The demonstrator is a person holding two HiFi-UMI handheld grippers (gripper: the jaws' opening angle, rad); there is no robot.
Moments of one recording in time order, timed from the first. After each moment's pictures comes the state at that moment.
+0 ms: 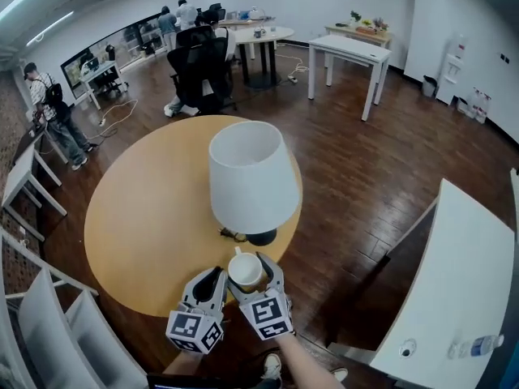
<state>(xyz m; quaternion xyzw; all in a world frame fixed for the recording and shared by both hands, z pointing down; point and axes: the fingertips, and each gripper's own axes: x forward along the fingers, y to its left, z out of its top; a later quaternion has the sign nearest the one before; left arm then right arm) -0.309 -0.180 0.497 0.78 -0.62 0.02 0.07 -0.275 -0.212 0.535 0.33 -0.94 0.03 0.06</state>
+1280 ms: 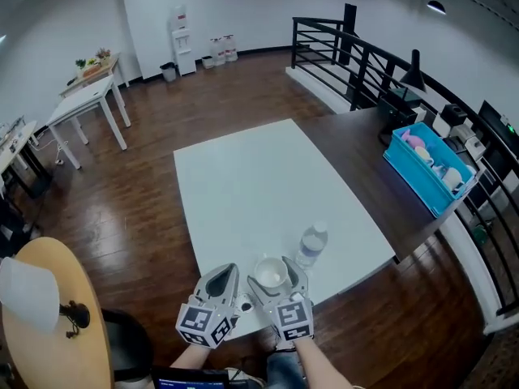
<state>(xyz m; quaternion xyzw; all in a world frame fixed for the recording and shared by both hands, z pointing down) 0.311 -0.055 0.499 0.99 -0.08 0.04 0.08 0.366 -0.001 0.539 0.80 -0.59 0.07 0.06</state>
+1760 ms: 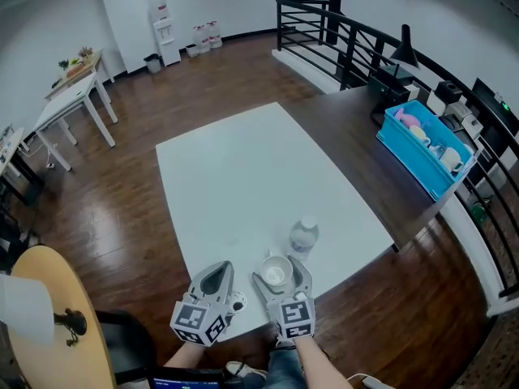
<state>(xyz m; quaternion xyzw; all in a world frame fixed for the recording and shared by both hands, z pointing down) 0.335 -0.047 0.525 0.99 -0.05 0.08 0.08 0.400 0.031 0.584 0.84 -0.54 0.11 0.04</state>
